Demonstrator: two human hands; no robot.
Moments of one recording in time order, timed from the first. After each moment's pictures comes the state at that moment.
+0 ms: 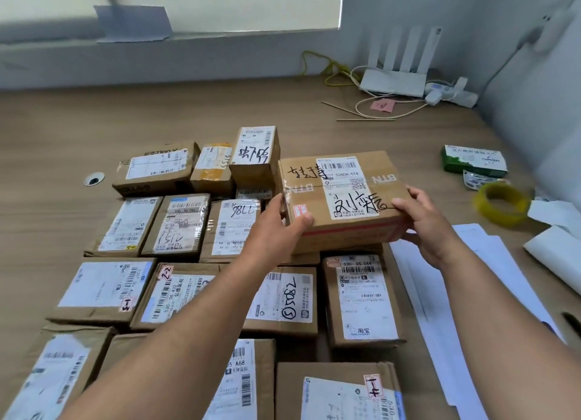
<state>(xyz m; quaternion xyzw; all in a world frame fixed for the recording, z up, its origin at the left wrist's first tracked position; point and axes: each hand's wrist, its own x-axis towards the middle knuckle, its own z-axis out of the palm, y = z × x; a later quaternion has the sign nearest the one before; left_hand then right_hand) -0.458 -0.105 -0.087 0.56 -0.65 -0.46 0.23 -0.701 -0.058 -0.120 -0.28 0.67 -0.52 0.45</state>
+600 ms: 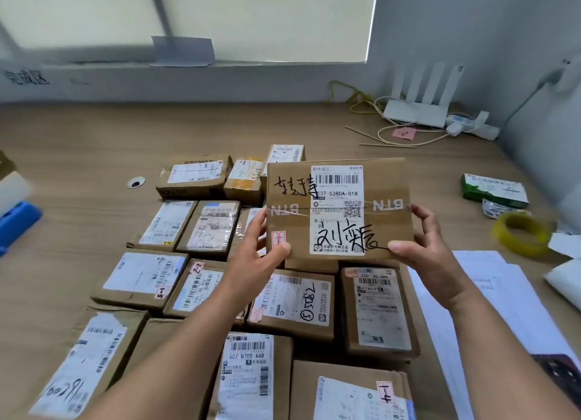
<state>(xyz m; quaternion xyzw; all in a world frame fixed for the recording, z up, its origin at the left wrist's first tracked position) -0.385 -0.065 -0.085 0.51 -0.62 -0.49 0.35 -0.662 -0.021 -0.107 -0.43 0.54 -0.54 0.48</state>
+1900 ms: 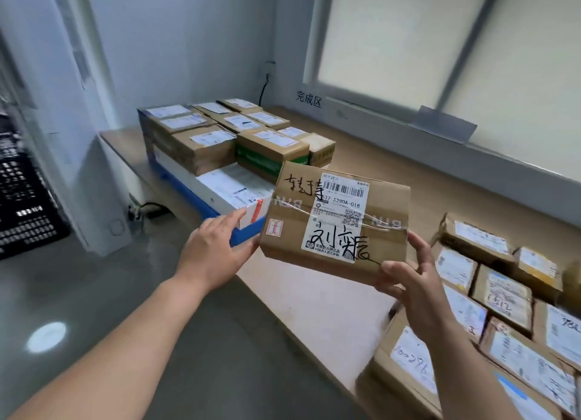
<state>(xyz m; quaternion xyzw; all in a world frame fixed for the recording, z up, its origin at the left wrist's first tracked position) 0.198 0.100 -0.047 0.78 -0.54 -0.02 0.31 -0.094 0.001 -0.044 -0.57 0.41 -0.44 0.57</state>
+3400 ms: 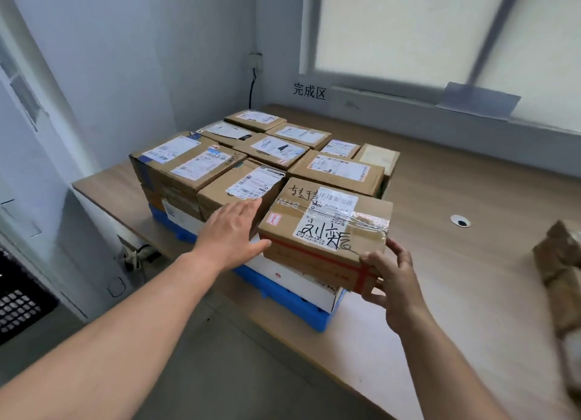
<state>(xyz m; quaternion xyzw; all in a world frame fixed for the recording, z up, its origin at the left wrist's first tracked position) 0.500 -0.101 -0.047 0.72 -0.69 0.00 0.11 0.234 -0.115 -0.083 -0.39 0.53 -0.47 0.59</state>
